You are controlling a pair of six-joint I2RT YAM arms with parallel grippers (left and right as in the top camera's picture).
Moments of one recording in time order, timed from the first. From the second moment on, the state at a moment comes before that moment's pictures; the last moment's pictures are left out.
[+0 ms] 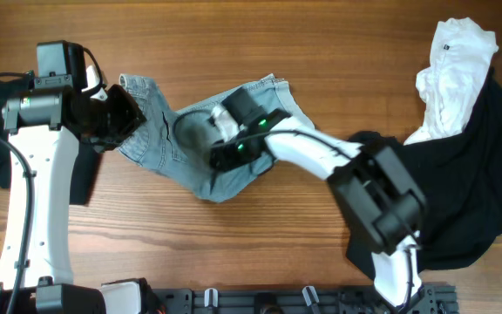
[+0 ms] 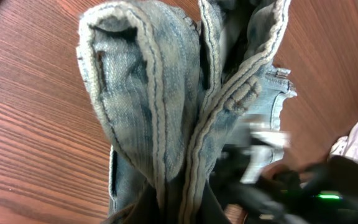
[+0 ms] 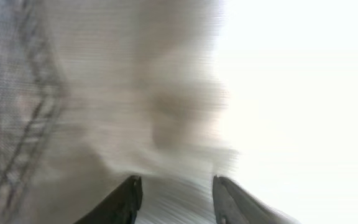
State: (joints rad) left arm 0.10 1.48 1.43 -1.16 0.32 -0.59; right arm 0.65 2.08 1.39 -0.51 -0.45 0.25
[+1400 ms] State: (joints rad) left arm -0.24 2.07 1.43 -0.84 0.40 -0.65; right arm 0.01 1.68 1.42 -0.99 -0.15 0.21
